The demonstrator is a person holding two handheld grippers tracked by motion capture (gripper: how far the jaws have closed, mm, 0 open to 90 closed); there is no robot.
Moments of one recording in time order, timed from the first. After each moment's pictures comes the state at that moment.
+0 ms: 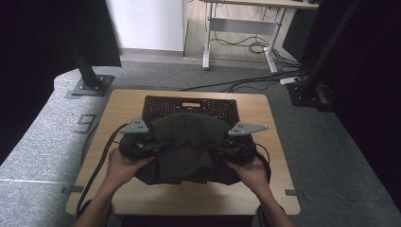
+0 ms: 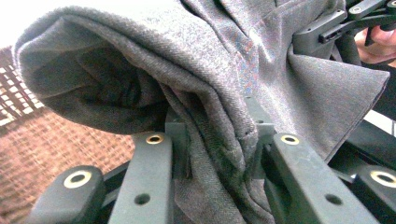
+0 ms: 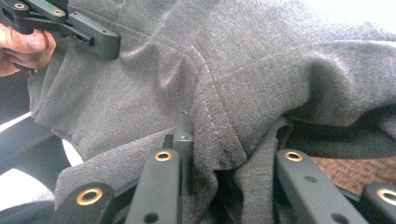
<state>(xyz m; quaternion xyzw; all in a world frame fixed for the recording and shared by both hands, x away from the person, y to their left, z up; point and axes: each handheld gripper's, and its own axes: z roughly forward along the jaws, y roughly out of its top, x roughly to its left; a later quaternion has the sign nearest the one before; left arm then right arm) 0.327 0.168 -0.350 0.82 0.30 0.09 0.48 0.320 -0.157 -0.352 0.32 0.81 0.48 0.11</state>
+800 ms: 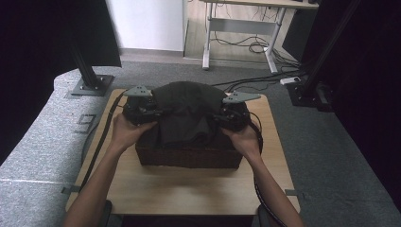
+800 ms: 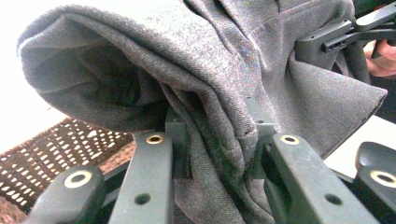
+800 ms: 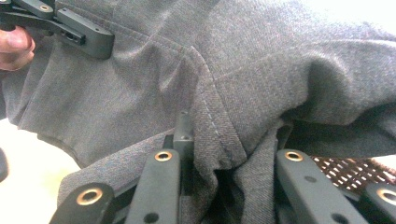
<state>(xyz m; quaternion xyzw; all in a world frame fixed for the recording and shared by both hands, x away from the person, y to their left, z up) 0.413 0.171 -0.321 0.81 0.29 0.12 0.49 0.396 -0.143 -0.321 0.31 0.79 0.49 0.19</state>
